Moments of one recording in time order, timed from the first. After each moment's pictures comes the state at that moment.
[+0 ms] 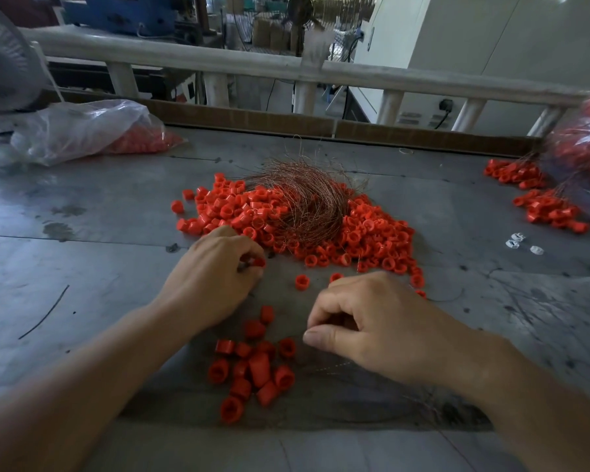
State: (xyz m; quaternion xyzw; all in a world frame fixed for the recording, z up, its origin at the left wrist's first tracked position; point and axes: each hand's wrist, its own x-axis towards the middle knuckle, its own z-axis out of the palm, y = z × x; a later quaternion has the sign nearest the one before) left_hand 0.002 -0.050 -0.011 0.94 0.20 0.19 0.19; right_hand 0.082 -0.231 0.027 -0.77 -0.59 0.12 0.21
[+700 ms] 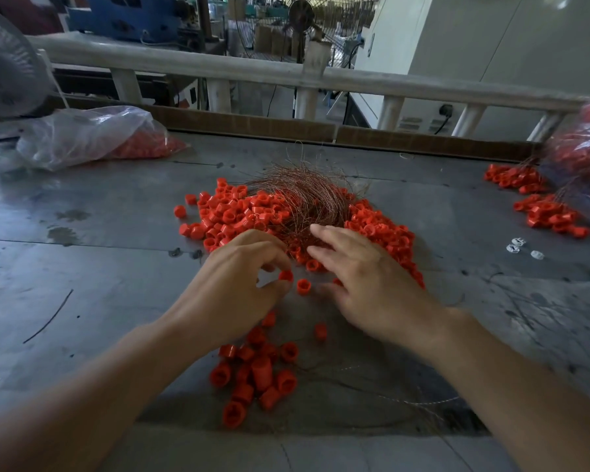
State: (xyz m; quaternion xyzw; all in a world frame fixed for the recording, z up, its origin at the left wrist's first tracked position) left_hand -0.001 -0.068 -0.001 0.93 0.11 0.21 0.27; right_hand 0.117 -0.210 0.001 -0.80 -0.58 -0.08 0.15
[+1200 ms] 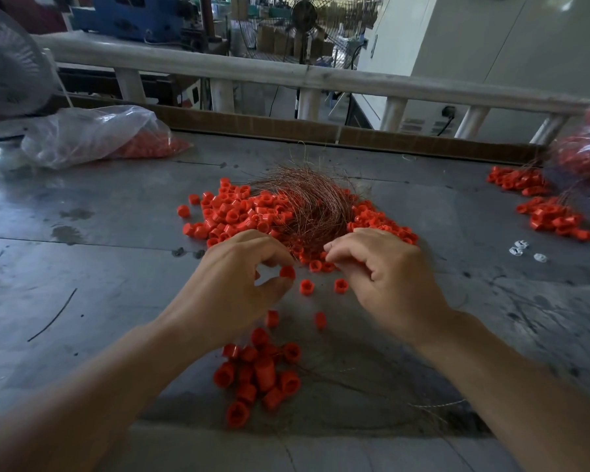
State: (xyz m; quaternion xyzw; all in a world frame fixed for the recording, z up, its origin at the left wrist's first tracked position) left_hand -0.007 -0.065 0.001 0.92 0.11 0.24 0.30; right_hand 0.114 -0.210 0.006 -0.71 -0.57 -0.21 0.35
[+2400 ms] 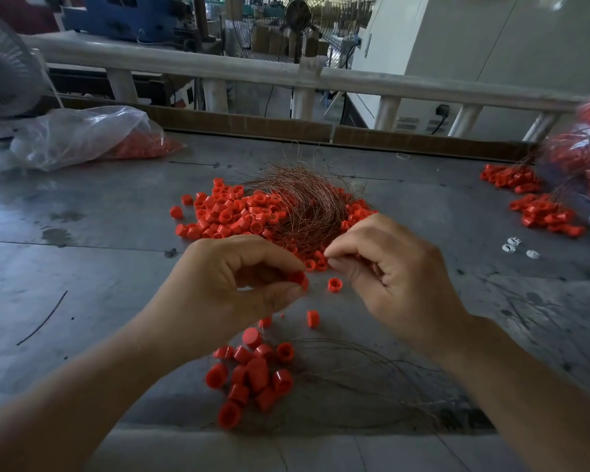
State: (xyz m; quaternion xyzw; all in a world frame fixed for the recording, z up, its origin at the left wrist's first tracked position) left_hand -0.023 -0.076 0.021 0.83 -0.01 0.25 0.50; right_hand 0.106 -0.223 0.022 -0.69 -0.58 -0.22 0.37
